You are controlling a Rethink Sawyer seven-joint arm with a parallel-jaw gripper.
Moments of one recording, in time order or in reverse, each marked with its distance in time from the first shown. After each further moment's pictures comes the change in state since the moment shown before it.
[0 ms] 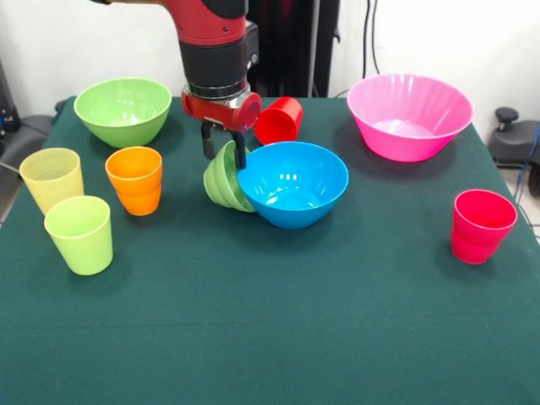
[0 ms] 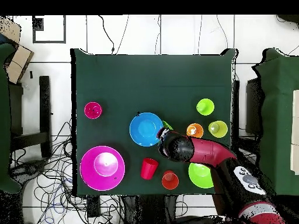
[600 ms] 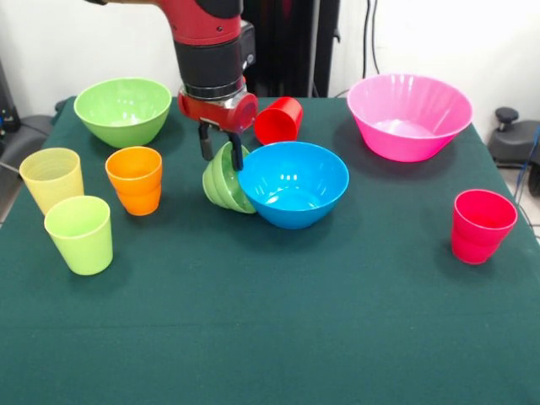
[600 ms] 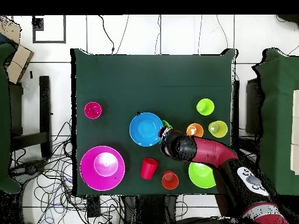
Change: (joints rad) arm -0.029 0.000 0.021 0.000 0.019 0.000 0.000
